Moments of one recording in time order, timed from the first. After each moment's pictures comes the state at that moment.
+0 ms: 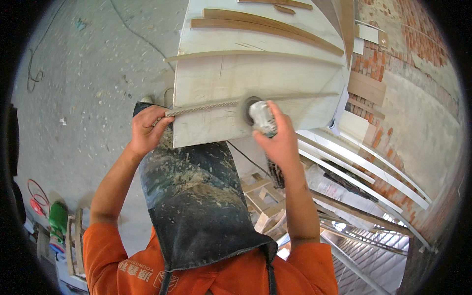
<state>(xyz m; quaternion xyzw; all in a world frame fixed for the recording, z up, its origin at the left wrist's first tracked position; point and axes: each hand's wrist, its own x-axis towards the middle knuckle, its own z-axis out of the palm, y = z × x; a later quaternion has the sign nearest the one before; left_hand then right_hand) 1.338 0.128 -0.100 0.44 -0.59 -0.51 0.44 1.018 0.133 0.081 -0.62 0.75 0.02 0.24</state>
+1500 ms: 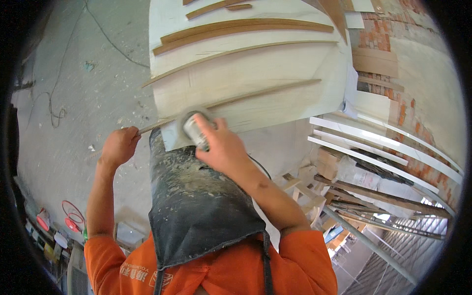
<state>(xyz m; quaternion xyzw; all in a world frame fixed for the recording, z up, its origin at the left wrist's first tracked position) 1.397 0.103 0.006 0.50 -0.77 -0.40 -0.02 1.086 0.168 0.094 -0.64 0.69 0.01 0.35</state>
